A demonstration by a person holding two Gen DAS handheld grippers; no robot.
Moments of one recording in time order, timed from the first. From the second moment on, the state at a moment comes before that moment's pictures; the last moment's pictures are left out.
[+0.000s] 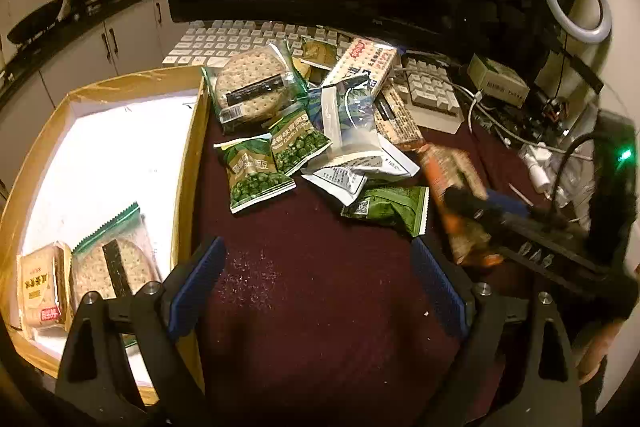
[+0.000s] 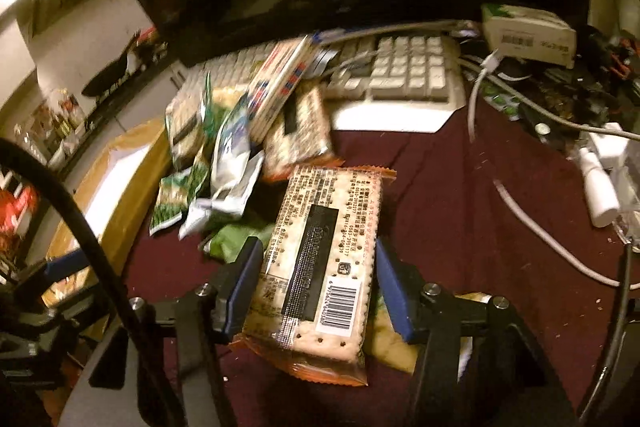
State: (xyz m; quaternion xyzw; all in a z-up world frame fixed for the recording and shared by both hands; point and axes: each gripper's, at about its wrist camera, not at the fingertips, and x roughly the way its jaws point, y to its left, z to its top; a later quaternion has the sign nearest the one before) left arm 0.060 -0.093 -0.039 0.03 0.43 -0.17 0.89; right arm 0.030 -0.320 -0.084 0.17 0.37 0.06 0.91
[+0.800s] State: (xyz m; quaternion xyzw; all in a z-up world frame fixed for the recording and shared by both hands) left arm 0.101 -0.182 -0.086 0.20 0.44 -0.24 0.84; right arm 0.024 -0.348 -0.080 0.24 0.33 0.04 0.91
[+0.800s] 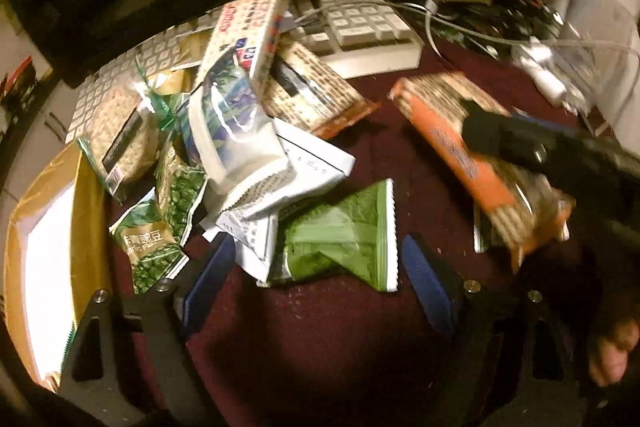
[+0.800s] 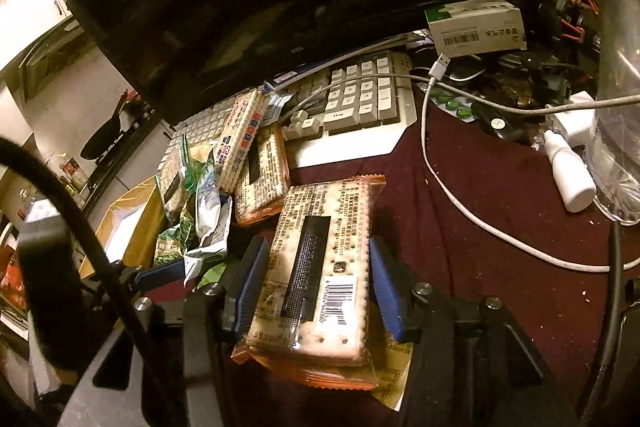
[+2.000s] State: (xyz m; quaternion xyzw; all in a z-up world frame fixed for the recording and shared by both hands) left arm 0.084 -0.118 -0.071 0.02 0.53 -0.20 0.82; right arm 0.028 -0.319 -0.078 0.18 0.34 0.07 0.92
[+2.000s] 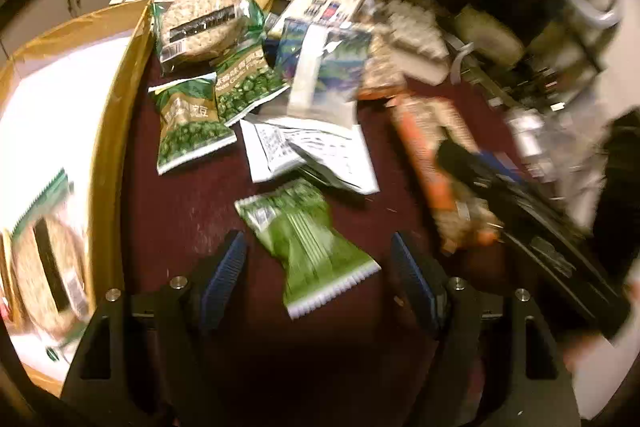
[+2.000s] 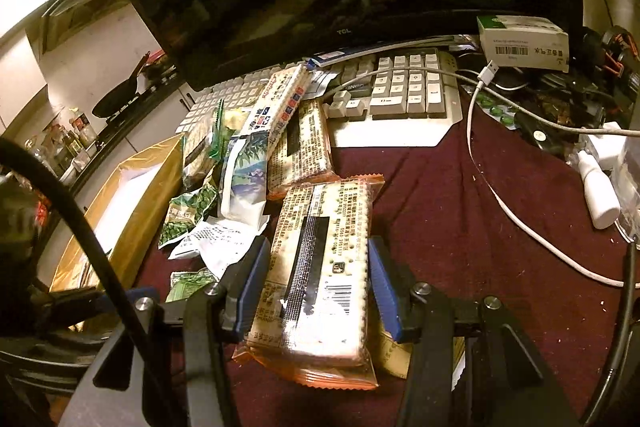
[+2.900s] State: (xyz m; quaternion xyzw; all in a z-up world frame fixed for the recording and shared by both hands) left arm 0.039 -0.004 -0.006 -0.07 0.42 -0.18 0.89; right arm 0.001 -0.261 -0.017 0.19 0.27 0.13 0.93
